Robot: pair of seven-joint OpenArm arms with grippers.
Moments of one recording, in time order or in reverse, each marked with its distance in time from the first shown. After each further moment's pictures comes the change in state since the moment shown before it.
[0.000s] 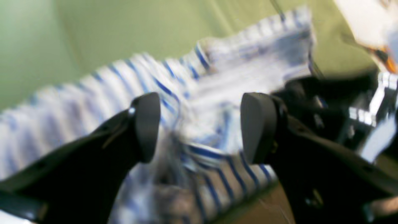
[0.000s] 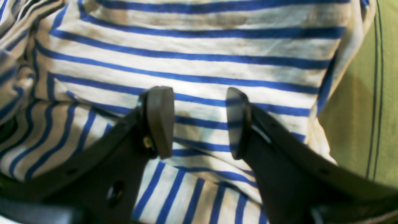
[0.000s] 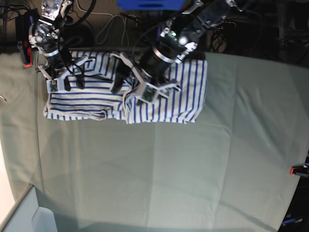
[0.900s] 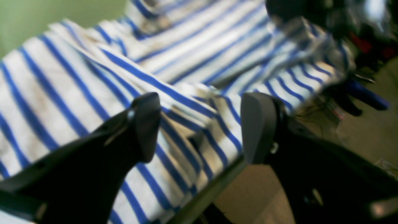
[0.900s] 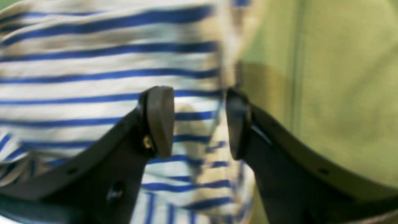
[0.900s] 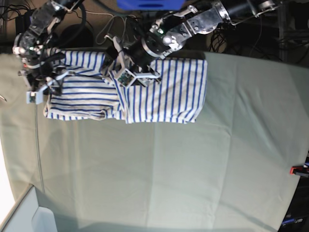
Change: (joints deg) left arm -9.2 -0.6 16.2 -12.3 -4.5 -0.8 0.5; right arm 9.7 -0.1 12.7 0.0 0.2 0.0 -14.2
